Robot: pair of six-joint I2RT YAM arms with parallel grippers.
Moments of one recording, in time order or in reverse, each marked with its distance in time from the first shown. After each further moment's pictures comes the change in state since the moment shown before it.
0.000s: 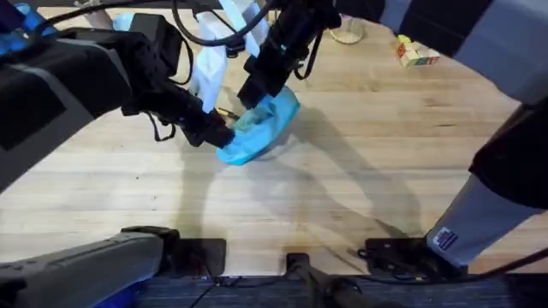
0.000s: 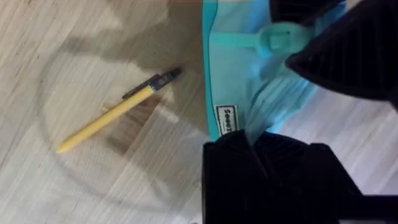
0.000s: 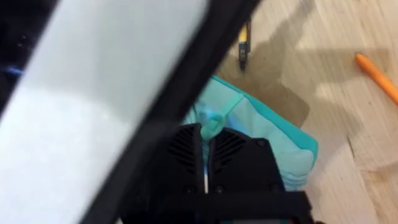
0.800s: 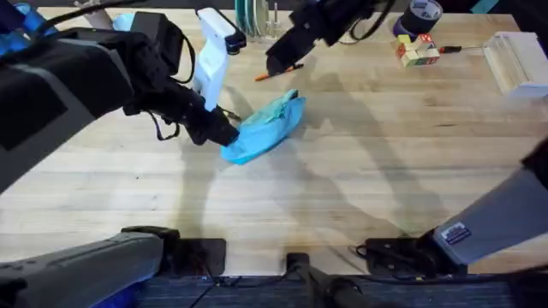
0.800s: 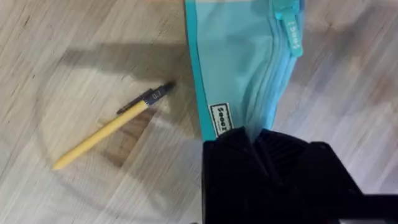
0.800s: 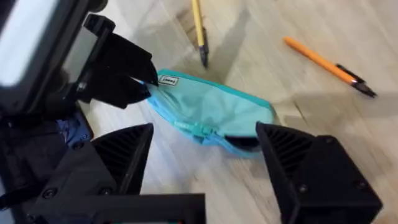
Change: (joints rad) left arm -0.005 0.000 0.000 0.020 0.057 0.006; right arm -0.258 -0.121 0.002 -0.036 -0.146 0.004
